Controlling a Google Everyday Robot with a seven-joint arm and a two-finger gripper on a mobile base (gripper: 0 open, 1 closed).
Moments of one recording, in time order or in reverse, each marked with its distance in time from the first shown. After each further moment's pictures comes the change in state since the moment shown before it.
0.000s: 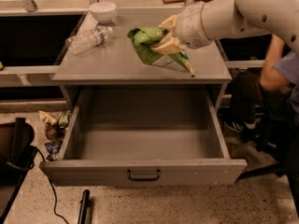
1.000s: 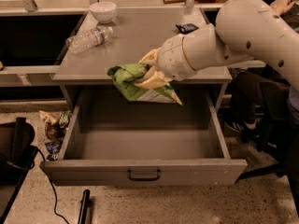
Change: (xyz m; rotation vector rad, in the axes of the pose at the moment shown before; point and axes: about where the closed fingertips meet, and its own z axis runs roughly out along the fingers) arm -0.024 0.106 0.024 -0.212 -0.043 0.002
